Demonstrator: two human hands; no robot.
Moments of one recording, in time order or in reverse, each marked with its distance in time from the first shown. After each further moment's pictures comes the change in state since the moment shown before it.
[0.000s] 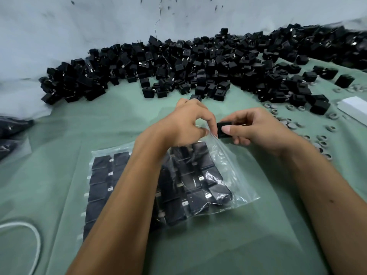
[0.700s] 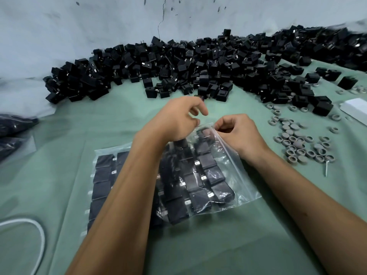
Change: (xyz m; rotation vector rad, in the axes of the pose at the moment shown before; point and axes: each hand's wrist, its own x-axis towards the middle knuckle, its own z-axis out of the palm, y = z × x) left_hand 0.000 -0.013 -0.006 -0.136 0.167 -0.155; right_hand 0.010 0.007 0.051 -0.227 0.262 -0.088
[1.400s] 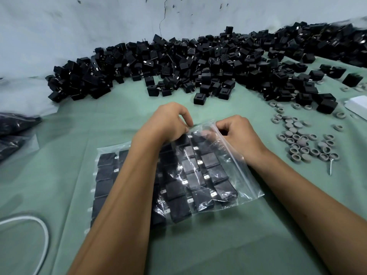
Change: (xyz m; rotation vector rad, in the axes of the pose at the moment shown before) left_hand 0.000 -0.021 -0.001 0.022 0.002 -0.281; right_hand -0.005 -0.005 0.010 -0.129 -0.066 -0.082
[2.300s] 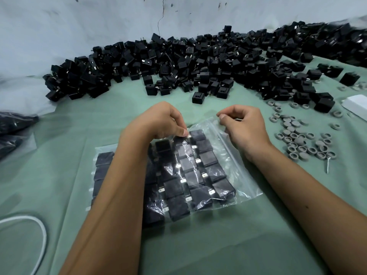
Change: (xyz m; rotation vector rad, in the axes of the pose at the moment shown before) left_hand -0.008 -0.004 -0.016 0.004 -0.120 -0.019; right_hand 0.013 0.019 -0.005 0.194 0.359 0.137
